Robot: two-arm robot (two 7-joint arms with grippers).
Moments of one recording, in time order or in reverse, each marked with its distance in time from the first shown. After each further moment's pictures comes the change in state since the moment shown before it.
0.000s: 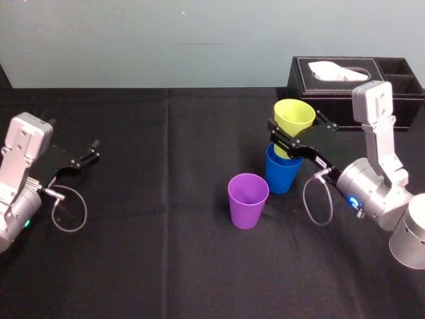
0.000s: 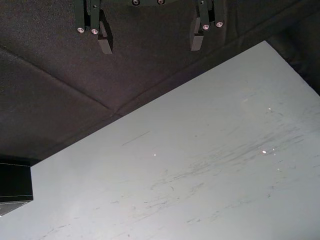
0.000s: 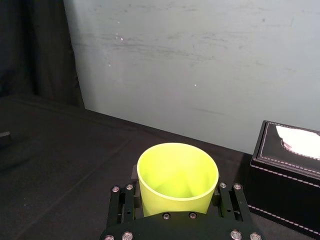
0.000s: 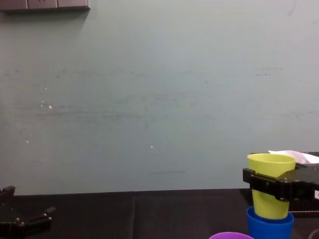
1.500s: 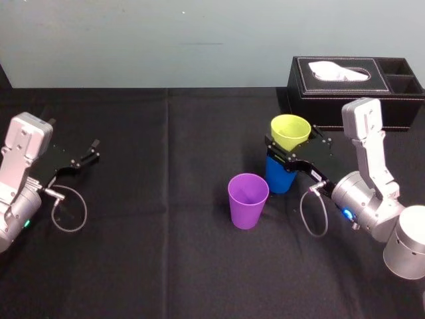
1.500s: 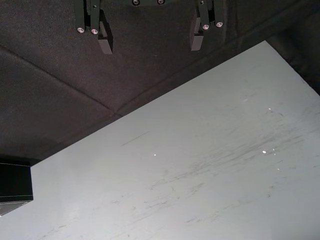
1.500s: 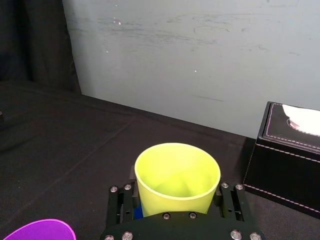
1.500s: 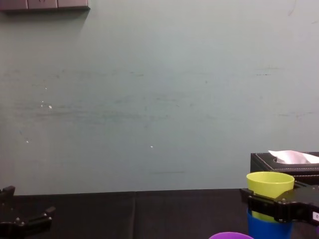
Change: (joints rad) left arm 0.000 0.000 0.000 0.000 0.000 0.000 0.000; right arm -0.009 -0.014 -0.011 0.051 -0.031 -0.026 -0.006
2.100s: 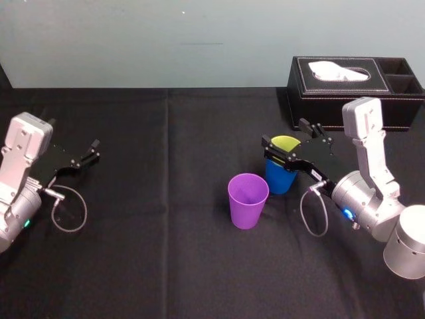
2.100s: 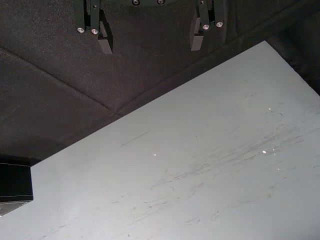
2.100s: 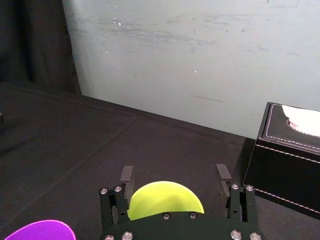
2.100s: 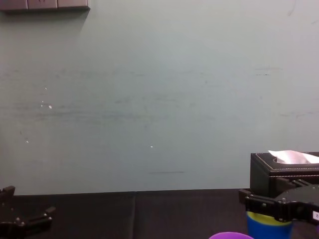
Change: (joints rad) left arm 0.000 0.000 0.000 0.000 0.000 0.000 0.000; right arm 0.001 0.001 0.000 -0.001 0.002 0.001 0.000
